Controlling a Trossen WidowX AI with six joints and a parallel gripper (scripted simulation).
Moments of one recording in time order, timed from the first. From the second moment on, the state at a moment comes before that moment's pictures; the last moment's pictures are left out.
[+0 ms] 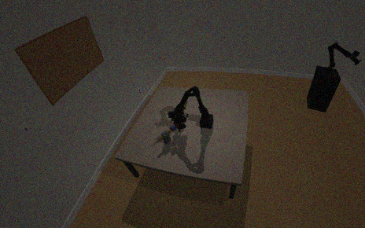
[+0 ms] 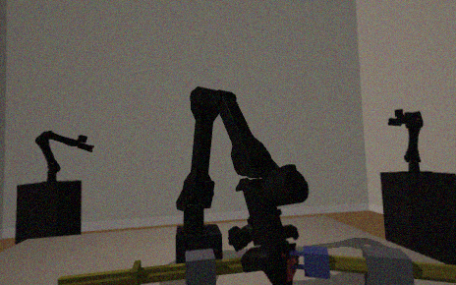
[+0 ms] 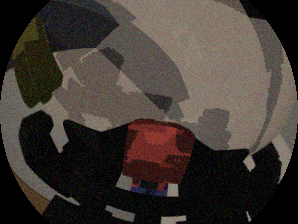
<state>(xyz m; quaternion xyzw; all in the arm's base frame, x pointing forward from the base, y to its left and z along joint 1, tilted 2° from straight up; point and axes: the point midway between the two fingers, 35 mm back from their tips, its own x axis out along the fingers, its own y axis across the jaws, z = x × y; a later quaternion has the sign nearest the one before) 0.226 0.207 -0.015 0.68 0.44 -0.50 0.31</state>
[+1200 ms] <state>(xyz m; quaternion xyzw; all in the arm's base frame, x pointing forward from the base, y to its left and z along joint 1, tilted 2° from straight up) 0.228 0.203 -0.011 0.62 0.45 -0.52 0.37</state>
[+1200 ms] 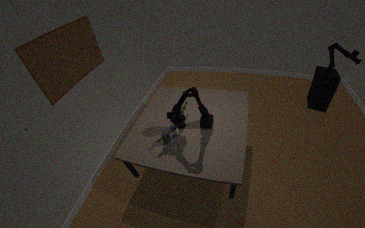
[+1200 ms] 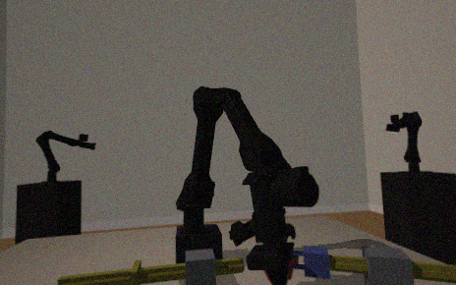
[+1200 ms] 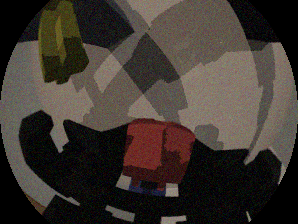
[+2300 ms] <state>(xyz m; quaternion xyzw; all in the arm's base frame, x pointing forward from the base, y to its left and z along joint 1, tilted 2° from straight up) 0.235 0.195 0.000 0.47 0.45 -0.55 0.53</state>
